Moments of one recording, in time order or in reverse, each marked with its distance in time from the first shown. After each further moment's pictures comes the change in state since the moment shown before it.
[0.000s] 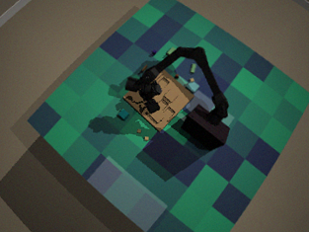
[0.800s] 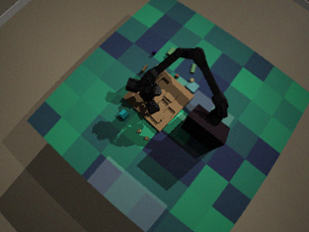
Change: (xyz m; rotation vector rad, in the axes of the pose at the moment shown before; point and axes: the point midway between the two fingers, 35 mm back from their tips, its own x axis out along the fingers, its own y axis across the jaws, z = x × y) arm 0.015 0.000 0.001 -0.001 -0.002 -0.002
